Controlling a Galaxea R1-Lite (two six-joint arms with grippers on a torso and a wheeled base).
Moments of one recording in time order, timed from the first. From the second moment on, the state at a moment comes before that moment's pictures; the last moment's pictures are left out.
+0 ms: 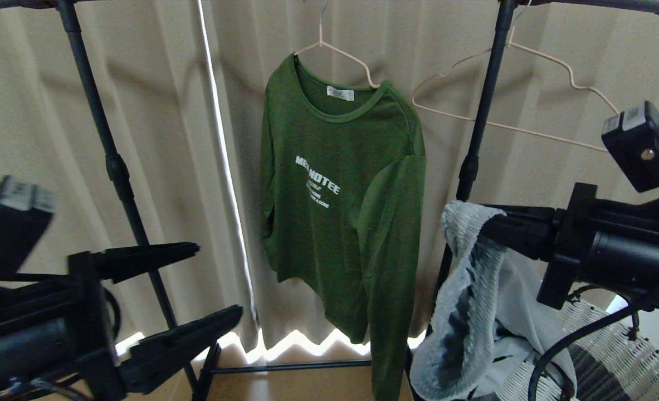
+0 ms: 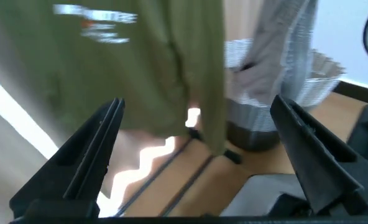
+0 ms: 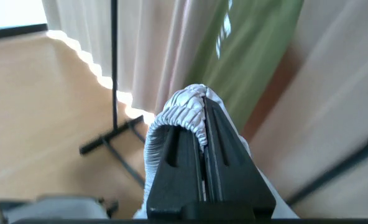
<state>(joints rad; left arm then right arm) -0.55 1.15 -0.50 -0.48 -0.31 0.09 0.62 1.32 -0.75 -0.43 0.17 -0.10</state>
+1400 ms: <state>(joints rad) -0.97 1.98 -0.58 -1.03 0.22 -0.32 0.67 1.36 -0.85 -0.51 0.18 -0.05</state>
